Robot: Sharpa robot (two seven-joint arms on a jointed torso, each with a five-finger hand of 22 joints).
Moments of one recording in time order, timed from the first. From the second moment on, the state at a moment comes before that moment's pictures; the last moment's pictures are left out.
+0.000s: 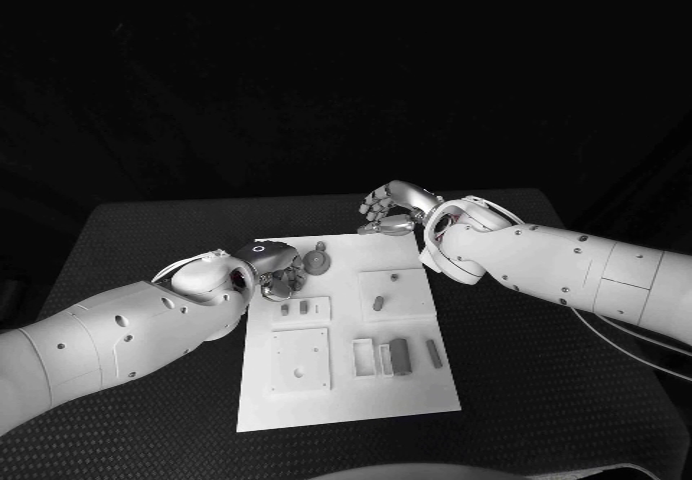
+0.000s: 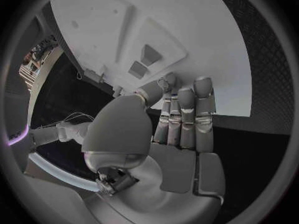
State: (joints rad) left arm 1.20 -0.54 -0.18 1.17 -1.57 -0.24 -0.02; left_hand 1.25 -0.09 0.64 -0.29 0.05 1.05 0.12 0.25 0.57 1.27 0.06 0.08 0.31 1.11 -0.05 1.25 0.57 0.04 1.28 -0.14 0.53 1.31; right arm 1.19 -0.71 -0.01 1.31 -1.20 -0.39 -0.04; right_hand 1.05 -0.11 0.56 -0.25 0.05 0.76 0.20 0.16 0.62 0.91 0.18 0.22 0.26 0.75 0.19 0.31 0.51 0.12 0.51 0.19 0.27 1.05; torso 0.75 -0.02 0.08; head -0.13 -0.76
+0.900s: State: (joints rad) left arm 1.20 -0.56 -0.18 1.17 -1.56 -0.26 -0.01; left_hand 1.24 -0.13 0.63 -0.29 0.05 0.87 0.13 0.17 0.52 1.25 0.07 0.08 0.32 1.11 -0.05 1.25 0.57 0.04 1.28 -0.14 0.52 1.31; right arm 1.19 -0.71 -0.01 1.30 -1.20 -0.39 -0.04; right_hand 1.05 -0.11 0.56 -0.25 0.05 0.76 0.19 0.16 0.61 0.91 0.18 0.22 0.25 0.75 0.20 0.31 0.50 0.12 0.50 0.19 0.26 1.05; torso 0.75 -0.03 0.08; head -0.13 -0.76
